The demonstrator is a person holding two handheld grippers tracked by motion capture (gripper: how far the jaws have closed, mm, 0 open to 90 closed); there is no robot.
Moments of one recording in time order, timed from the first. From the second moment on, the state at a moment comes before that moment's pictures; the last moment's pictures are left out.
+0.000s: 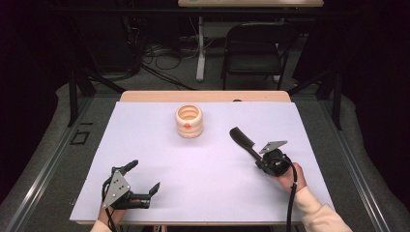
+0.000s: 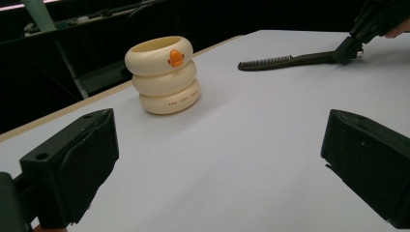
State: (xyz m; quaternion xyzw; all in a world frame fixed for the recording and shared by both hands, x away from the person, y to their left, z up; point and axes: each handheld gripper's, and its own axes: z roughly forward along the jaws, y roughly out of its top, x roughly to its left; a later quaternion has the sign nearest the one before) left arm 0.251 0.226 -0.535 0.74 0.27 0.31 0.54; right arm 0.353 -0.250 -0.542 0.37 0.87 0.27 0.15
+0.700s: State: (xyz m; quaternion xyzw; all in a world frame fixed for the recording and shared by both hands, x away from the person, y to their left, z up) left arm 0.251 0.226 -0.535 0.74 0.27 0.31 0.54; right arm 0.358 -0.262 -0.543 0.39 0.87 0.26 0.16
